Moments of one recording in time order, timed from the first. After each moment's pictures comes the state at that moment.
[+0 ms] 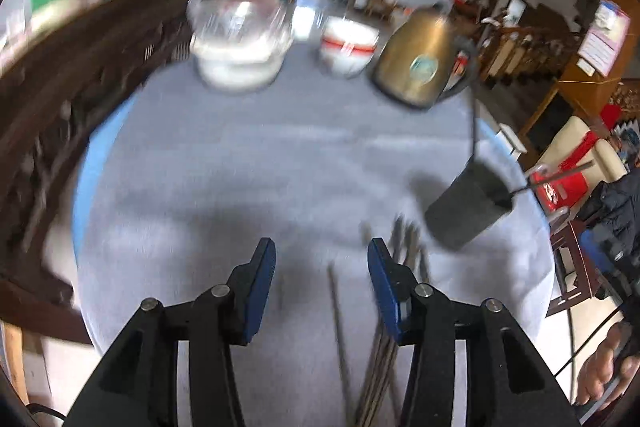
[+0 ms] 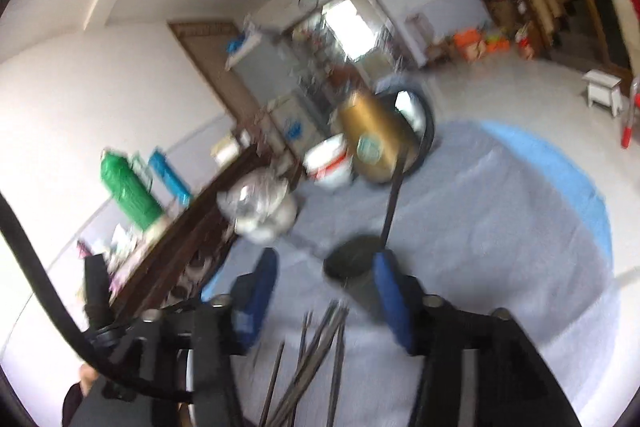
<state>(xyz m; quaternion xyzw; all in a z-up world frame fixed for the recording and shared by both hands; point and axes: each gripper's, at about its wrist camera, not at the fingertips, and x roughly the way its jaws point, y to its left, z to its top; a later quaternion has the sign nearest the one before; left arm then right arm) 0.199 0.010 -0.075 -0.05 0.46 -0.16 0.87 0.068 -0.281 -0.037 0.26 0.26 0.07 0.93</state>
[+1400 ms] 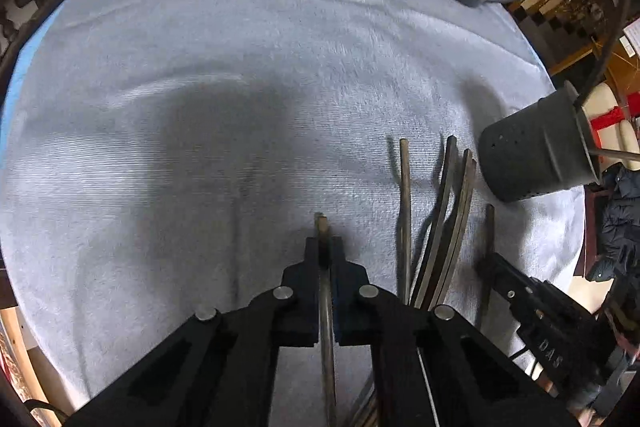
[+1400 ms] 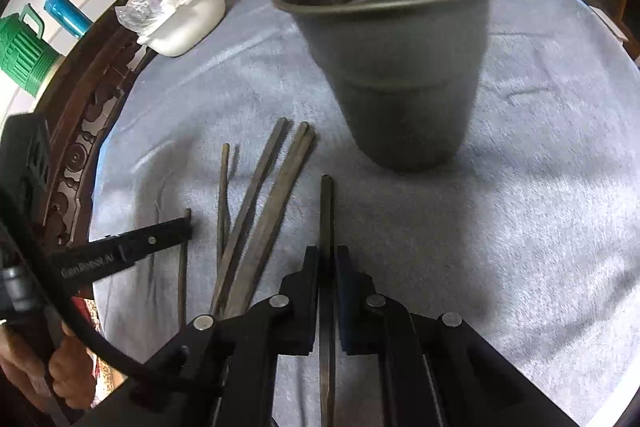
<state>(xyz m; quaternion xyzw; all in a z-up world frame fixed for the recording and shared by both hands) 0.257 -0.037 -0.160 -0.04 0.62 -0.15 0.77 0.181 -0.206 -0.160 0.19 0.53 0.02 0.82</state>
